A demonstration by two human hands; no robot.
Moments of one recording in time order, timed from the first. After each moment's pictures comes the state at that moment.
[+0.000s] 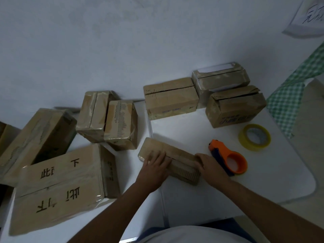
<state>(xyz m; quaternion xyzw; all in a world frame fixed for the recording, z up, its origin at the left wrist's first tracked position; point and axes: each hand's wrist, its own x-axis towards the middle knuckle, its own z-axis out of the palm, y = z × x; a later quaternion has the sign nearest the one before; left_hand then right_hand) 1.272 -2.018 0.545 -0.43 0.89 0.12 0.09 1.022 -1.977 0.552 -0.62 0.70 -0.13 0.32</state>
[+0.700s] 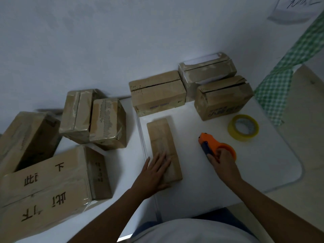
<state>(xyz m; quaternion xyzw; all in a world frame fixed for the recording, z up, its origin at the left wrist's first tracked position) 1.257 -1.997 0.526 -0.36 0.91 0.17 0.14 0.965 -1.948 0.551 -0.45 0.83 -0.19 0.27</state>
